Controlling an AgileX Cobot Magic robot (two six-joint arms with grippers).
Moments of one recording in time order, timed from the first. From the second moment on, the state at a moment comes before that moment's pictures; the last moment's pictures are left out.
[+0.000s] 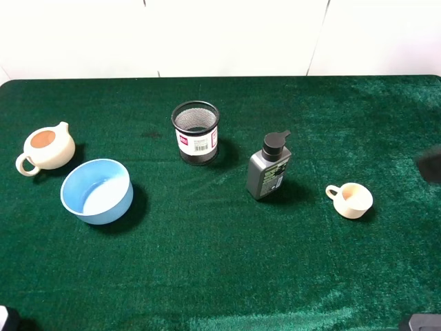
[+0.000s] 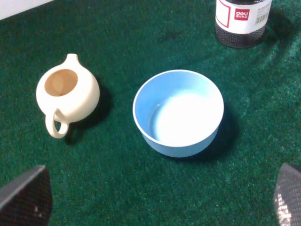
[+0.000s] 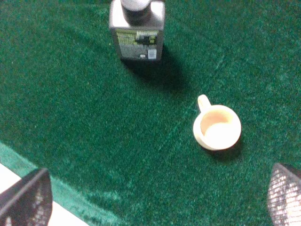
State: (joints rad) left arm 0.01 -0.01 -0.50 -0.23 1.10 0.39; right arm 0.69 0.69 -0.85 -0.04 1.23 0.08
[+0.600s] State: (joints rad) left arm 0.01 -0.01 -0.50 -0.23 1.10 0.39; right arm 0.69 0.31 -0.52 -0.04 1.05 0.08
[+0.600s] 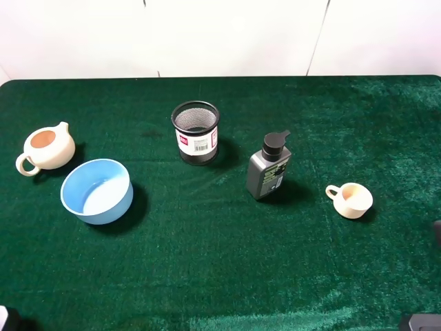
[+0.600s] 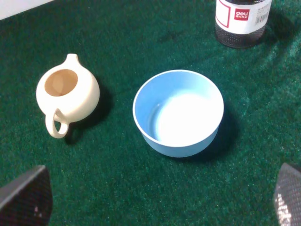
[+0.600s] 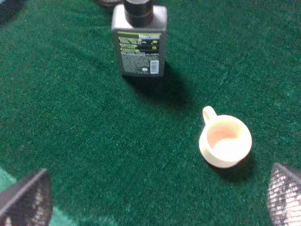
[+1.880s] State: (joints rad) left arm 0.01 -0.01 -0.50 -0.23 1.10 0.39; right arm 0.12 -0.01 -0.50 0.20 1.02 -0.20
